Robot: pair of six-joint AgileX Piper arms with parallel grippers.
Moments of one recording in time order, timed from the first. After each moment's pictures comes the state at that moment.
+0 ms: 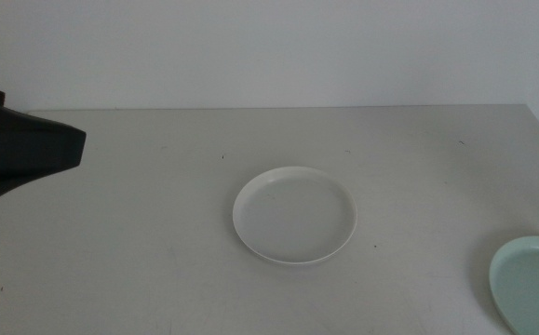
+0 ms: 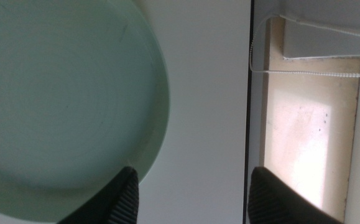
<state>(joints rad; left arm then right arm) -0.34 0.85 -1.23 -0.28 1.09 0.25 -0.66 1.51 -1.03 0.17 1.04 -0.72</state>
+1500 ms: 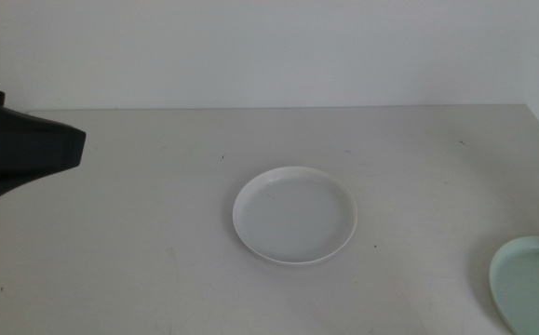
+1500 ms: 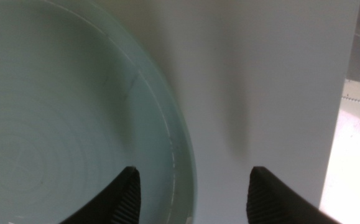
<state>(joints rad) -0.34 0.85 -1.23 -0.28 1.09 0.25 -0.58 1.78 -0.99 0.27 0.84 -0.80</state>
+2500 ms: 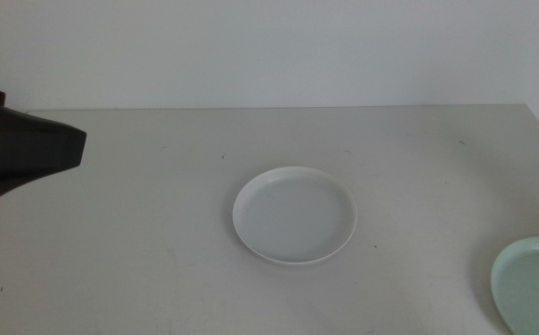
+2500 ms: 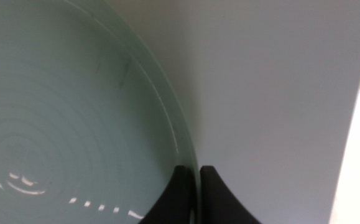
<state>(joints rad) -0.34 0.85 -1.23 -0.28 1.09 0.25 -0.58 1.77 -0.98 0.24 0.88 -0.74</state>
